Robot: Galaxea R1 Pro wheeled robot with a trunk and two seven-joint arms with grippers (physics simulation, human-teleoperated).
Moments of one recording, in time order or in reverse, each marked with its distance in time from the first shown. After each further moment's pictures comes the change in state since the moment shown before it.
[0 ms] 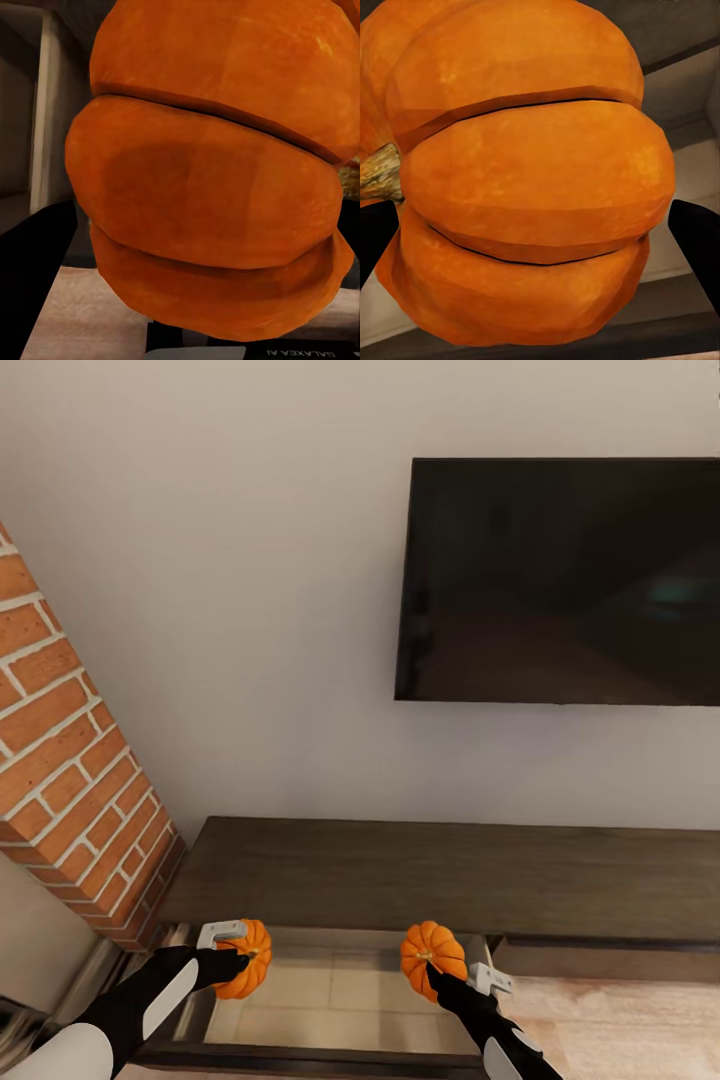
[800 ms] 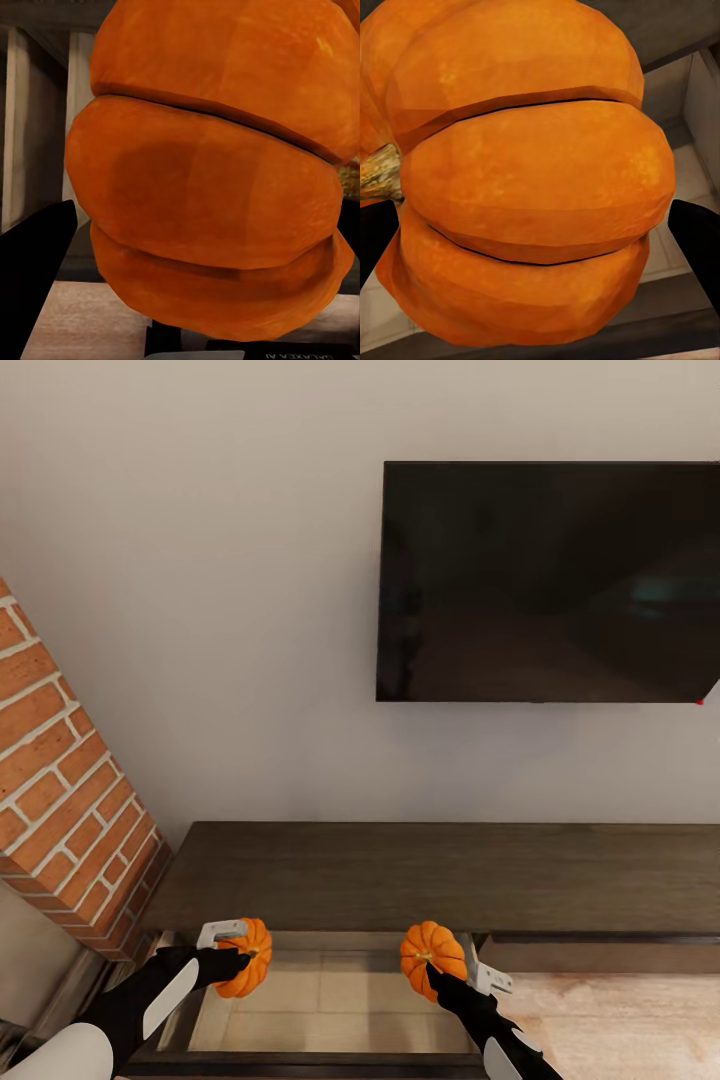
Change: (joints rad) left arm 0.000 0.000 0.000 -0.003 0.000 -0.004 -0.001; right arm 0.000 0.000 0.000 0.000 0.000 0.000 0.000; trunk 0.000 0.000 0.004
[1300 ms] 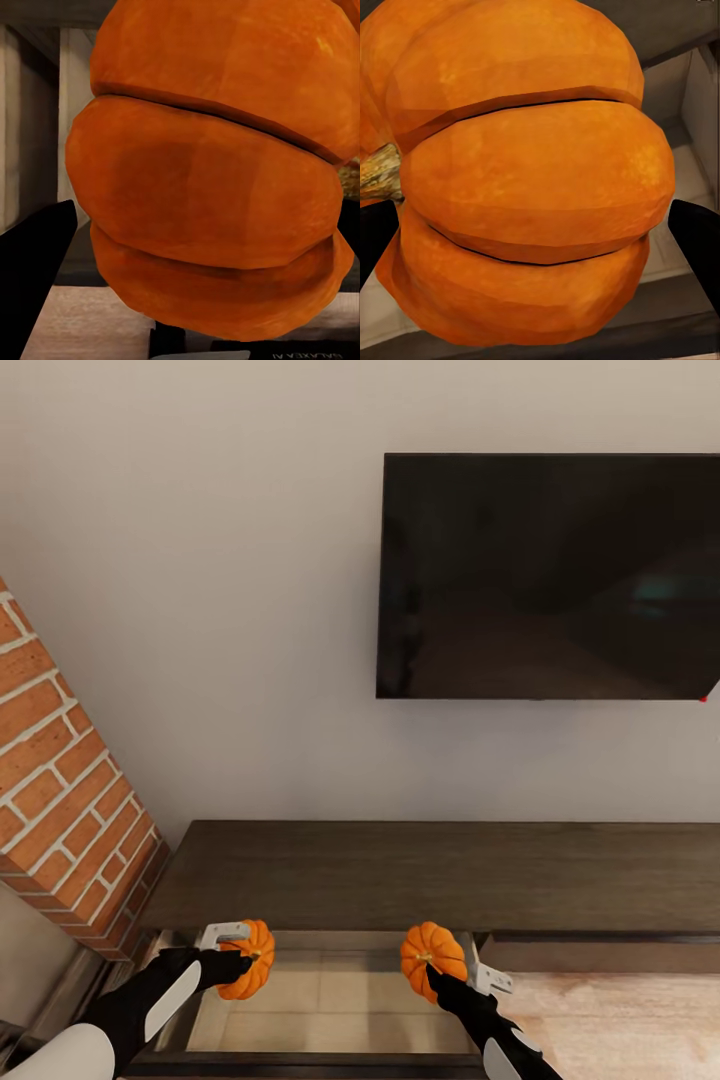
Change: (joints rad) left arm 0.000 -0.002 -0.030 0.000 0.001 -0.002 -0.001; right arm 0.000 0.000 0.002 0.000 0.015 0.000 -0.006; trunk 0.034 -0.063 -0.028
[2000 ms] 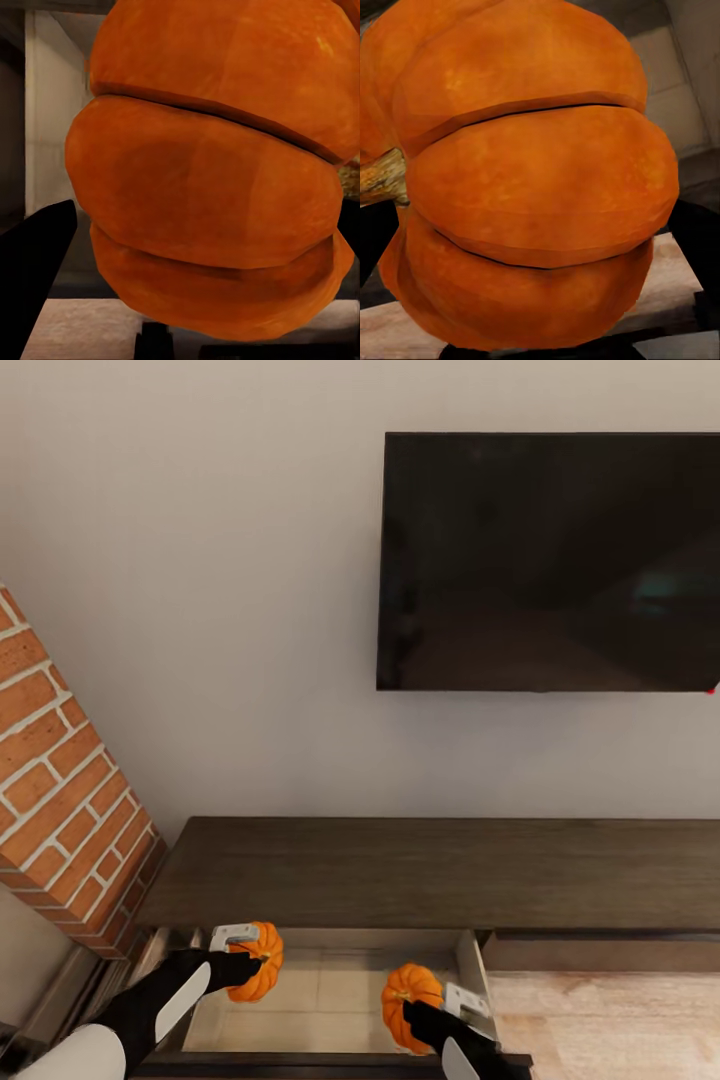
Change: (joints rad) left arm 0.000 -0.029 -0.006 0.007 0.006 0.000 0.006; right arm -0.002 0.101 0.070 -0.010 -0.008 0.224 -0.289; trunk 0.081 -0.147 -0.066
